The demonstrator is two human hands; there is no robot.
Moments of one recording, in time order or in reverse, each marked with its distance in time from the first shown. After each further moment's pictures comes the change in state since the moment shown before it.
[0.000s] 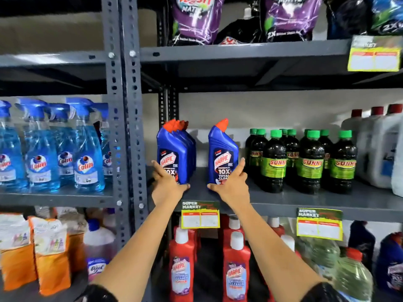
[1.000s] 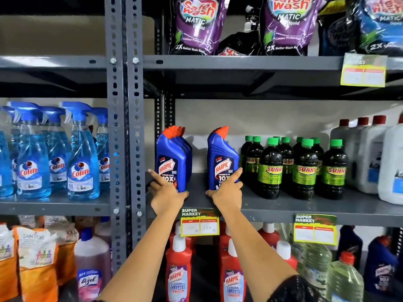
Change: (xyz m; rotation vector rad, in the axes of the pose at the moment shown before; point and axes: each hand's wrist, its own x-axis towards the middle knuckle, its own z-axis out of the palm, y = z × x) left_hand 0.000 -0.004 0.003 -0.009 0.025 -0.024; right_hand 0.000 -0.014 0.020 -0.056 0.096 0.115
